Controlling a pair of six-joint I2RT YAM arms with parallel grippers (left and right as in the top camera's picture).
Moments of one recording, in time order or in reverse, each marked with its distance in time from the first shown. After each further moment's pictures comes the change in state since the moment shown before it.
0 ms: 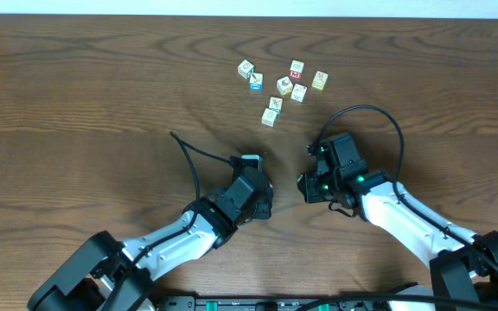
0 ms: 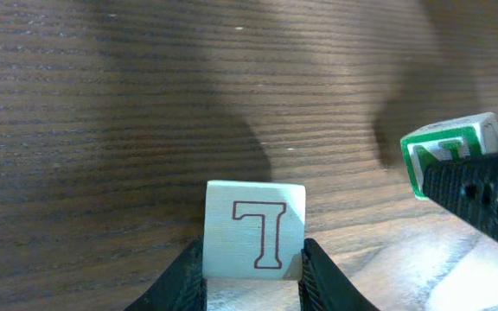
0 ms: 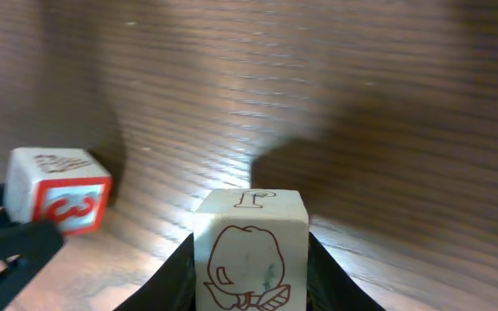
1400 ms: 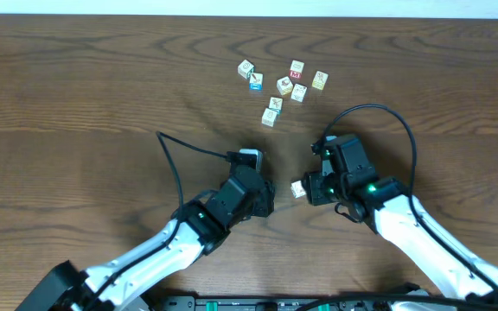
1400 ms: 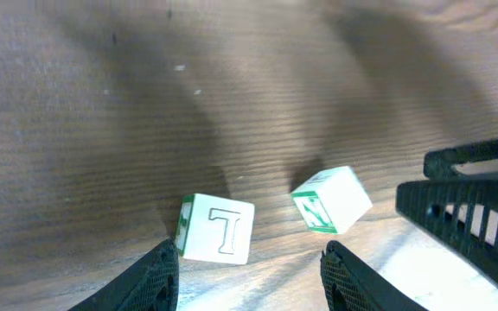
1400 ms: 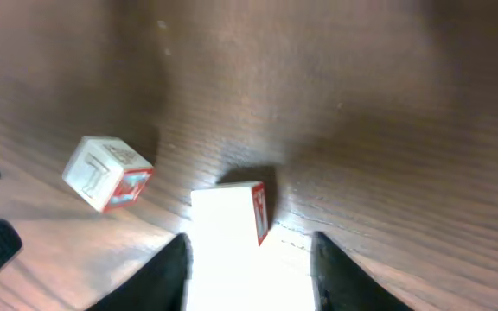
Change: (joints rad) left arm 0.000 -0.176 0.000 -0.050 -0.009 0.047; right arm 0.014 -0.179 0.005 -0.097 0.074 -0.045
